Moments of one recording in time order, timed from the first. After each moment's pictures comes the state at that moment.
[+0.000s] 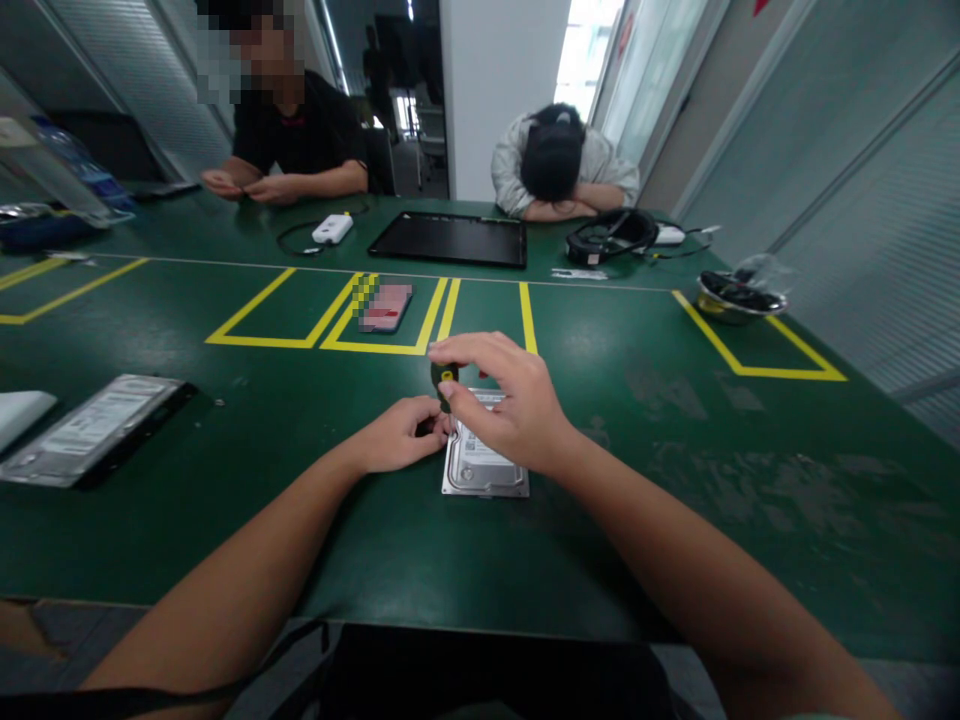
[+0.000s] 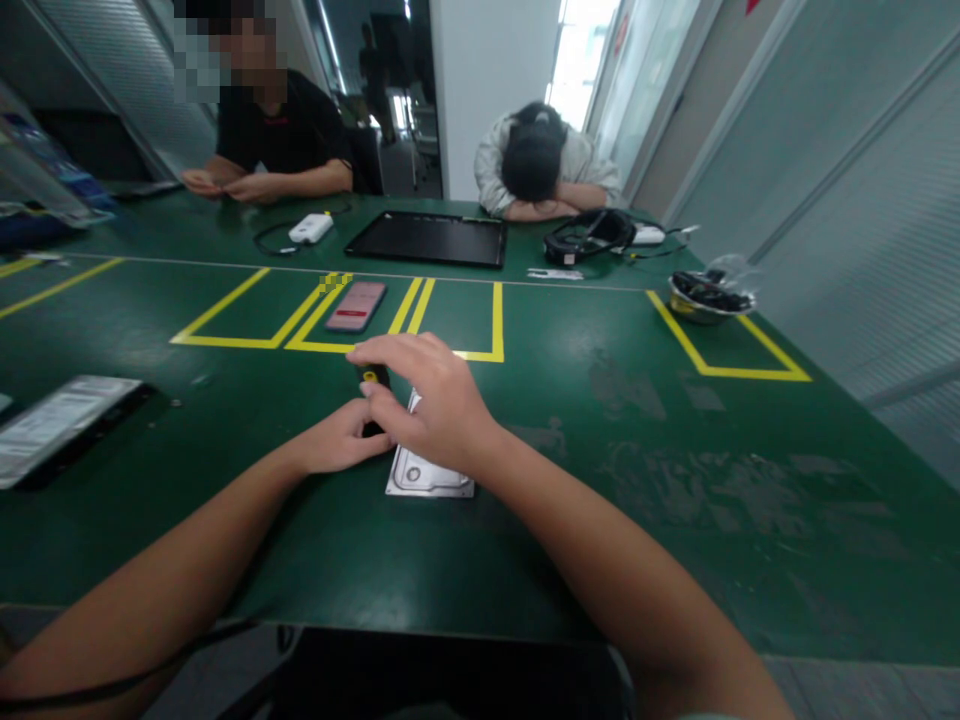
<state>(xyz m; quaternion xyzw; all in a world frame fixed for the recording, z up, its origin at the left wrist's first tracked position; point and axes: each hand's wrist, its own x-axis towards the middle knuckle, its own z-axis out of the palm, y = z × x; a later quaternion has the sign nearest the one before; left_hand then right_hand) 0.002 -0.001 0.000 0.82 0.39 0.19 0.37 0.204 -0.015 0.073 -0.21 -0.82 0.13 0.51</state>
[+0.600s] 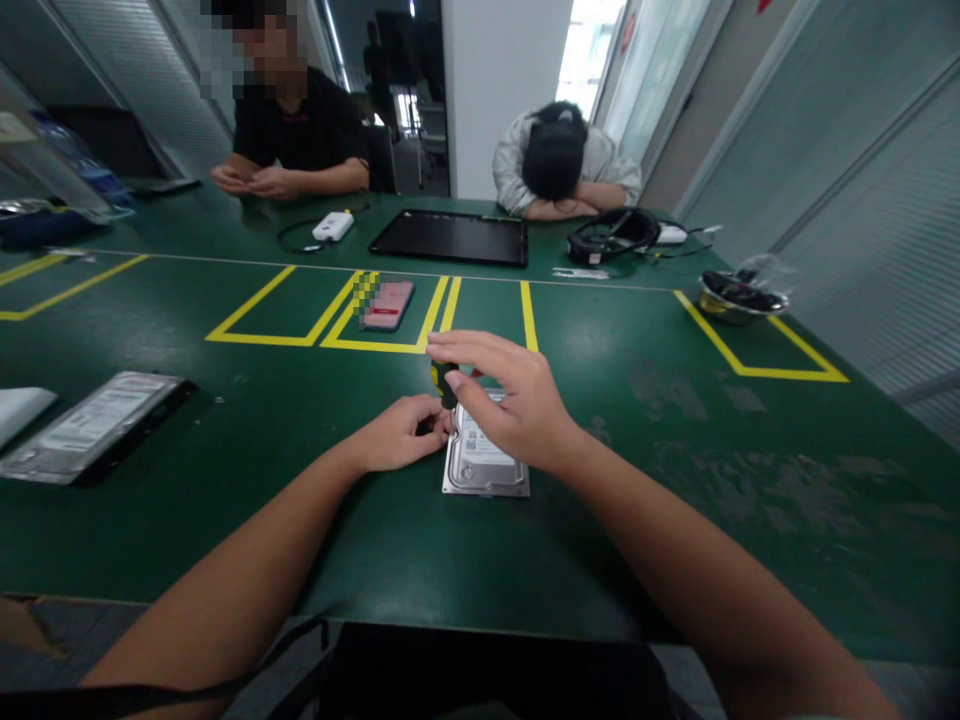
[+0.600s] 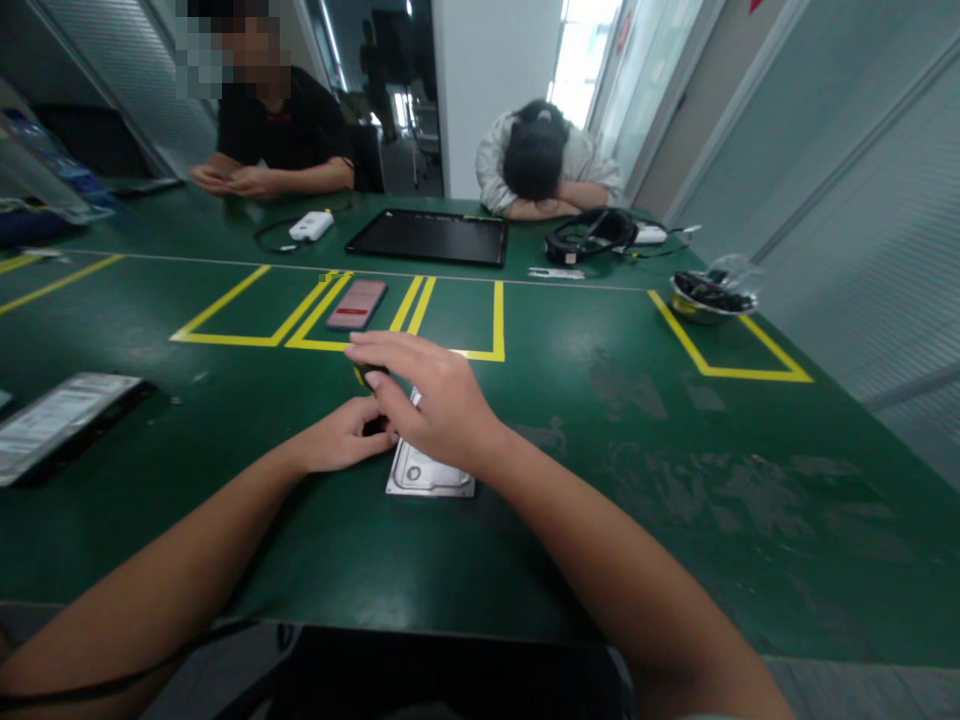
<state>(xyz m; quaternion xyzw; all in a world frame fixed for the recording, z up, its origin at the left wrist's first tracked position) 0.001 0.000 -0.003 0.83 0.39 0.19 0.35 0.205 -0.015 0.072 -0.21 -0.82 0.16 0.50</state>
